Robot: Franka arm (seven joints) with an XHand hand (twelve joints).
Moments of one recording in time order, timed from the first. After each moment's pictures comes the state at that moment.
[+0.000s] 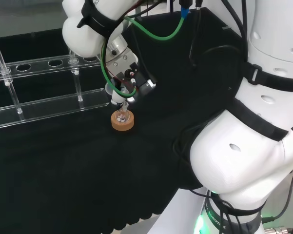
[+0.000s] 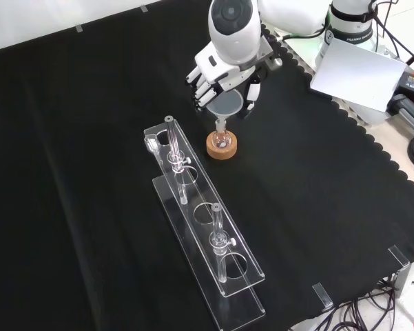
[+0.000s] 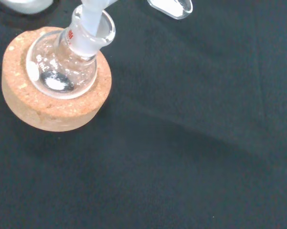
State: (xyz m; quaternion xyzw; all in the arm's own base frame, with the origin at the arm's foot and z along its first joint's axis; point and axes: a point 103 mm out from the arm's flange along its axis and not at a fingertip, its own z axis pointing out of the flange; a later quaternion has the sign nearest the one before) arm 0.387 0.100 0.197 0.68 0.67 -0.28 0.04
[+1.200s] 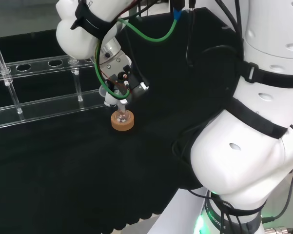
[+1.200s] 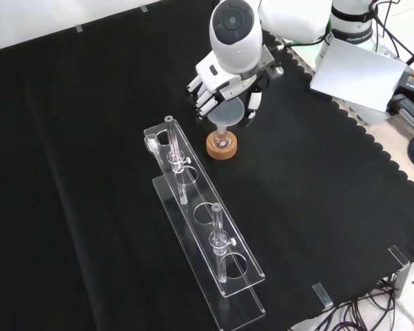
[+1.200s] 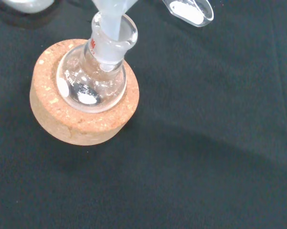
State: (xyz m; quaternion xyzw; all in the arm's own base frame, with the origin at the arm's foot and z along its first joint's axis) arm 0.394 0.118 0.191 0.68 0.68 -0.27 0.03
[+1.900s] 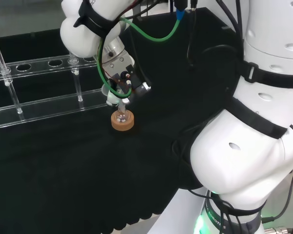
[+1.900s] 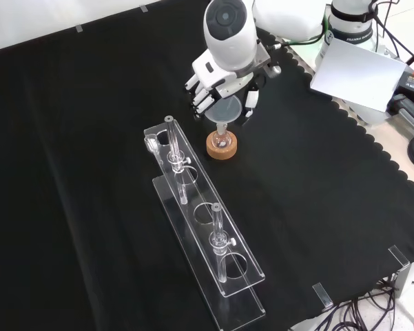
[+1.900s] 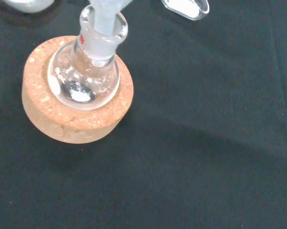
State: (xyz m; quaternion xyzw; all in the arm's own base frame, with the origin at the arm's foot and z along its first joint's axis) arm 0.395 0.108 0.188 0.69 0.67 -0.27 0.02
